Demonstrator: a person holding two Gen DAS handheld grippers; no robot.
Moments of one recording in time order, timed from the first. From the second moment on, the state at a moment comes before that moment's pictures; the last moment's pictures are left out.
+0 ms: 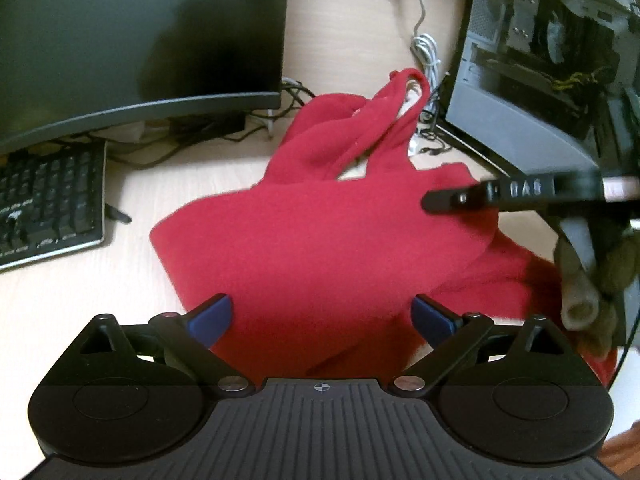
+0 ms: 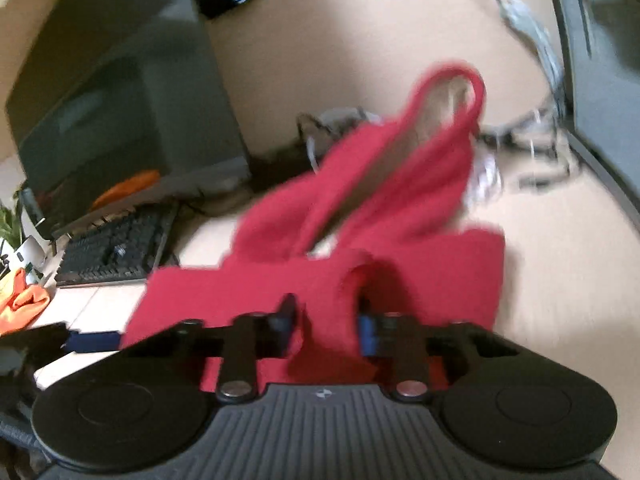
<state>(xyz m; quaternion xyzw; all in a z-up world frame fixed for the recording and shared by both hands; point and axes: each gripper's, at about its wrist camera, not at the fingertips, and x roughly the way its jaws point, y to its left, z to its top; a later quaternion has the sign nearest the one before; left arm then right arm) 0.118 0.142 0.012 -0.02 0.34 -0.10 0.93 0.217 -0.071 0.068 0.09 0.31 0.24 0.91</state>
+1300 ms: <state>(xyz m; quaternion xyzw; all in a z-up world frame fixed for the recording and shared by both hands) 0.246 0.074 -0.031 0.15 0.28 -0.09 0.94 0.274 -0.098 0.028 0.06 0.35 0.16 0.92</state>
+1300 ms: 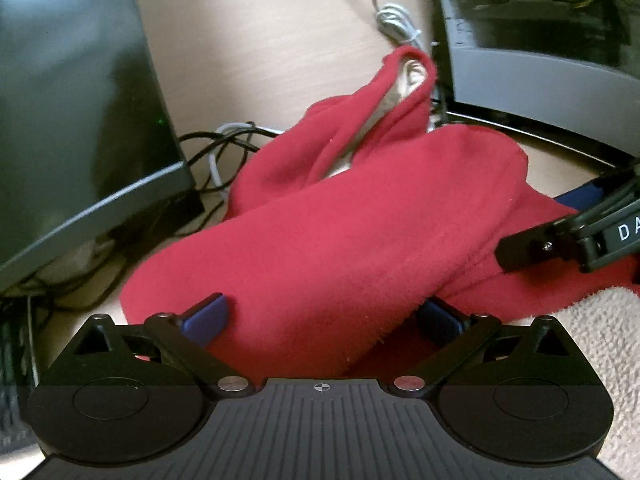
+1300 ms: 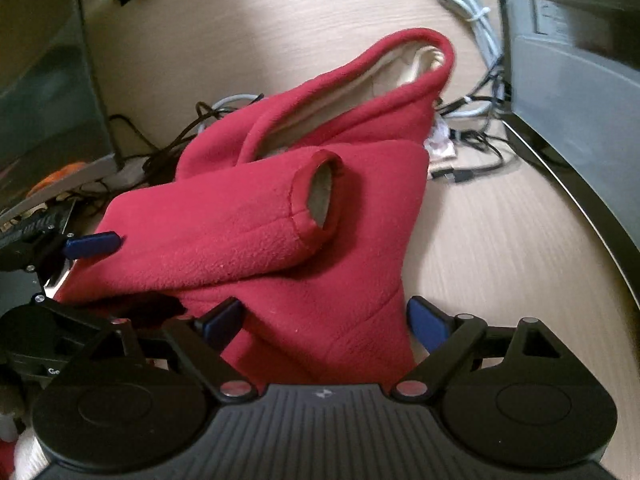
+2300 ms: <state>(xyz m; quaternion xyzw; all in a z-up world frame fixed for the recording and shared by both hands) -0.004 0.132 -0.006 0.16 0.37 -0.09 0.91 0.039 -0.140 0.026 -0.26 0.29 0.09 0.92</state>
